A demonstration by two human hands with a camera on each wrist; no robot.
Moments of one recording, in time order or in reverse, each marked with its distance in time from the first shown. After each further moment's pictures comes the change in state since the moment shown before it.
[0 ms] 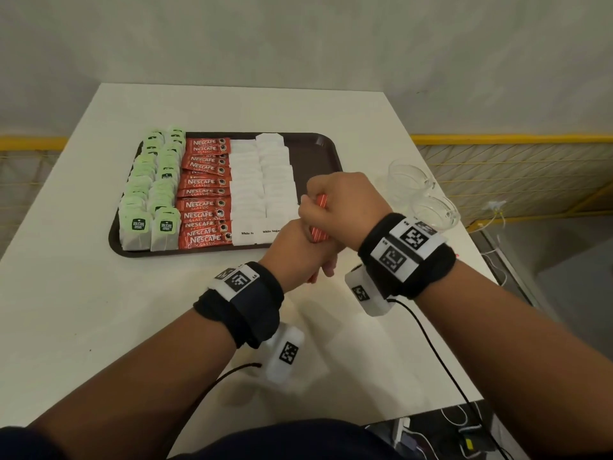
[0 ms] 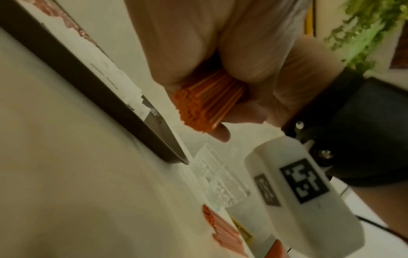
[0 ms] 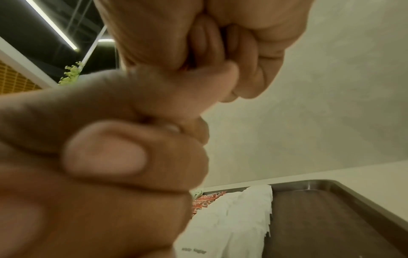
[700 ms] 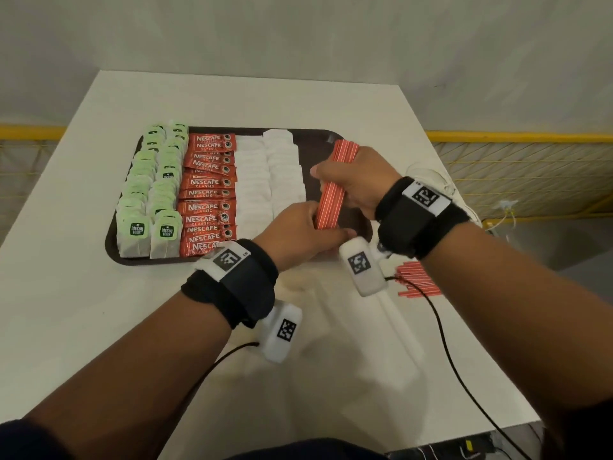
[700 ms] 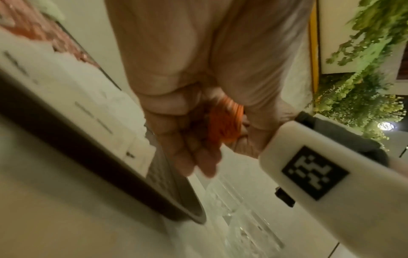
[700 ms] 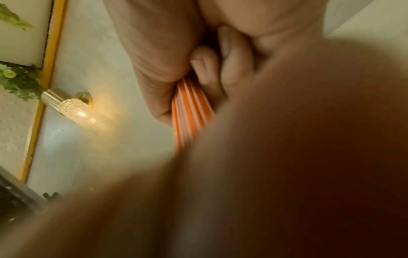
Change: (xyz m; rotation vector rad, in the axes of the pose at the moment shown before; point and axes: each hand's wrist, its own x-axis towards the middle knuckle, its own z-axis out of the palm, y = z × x) left_hand 0.045 -0.008 -0.032 0.090 -0.056 0.014; right_hand 0.066 0.034 0.007 0.841 -0.059 0.458
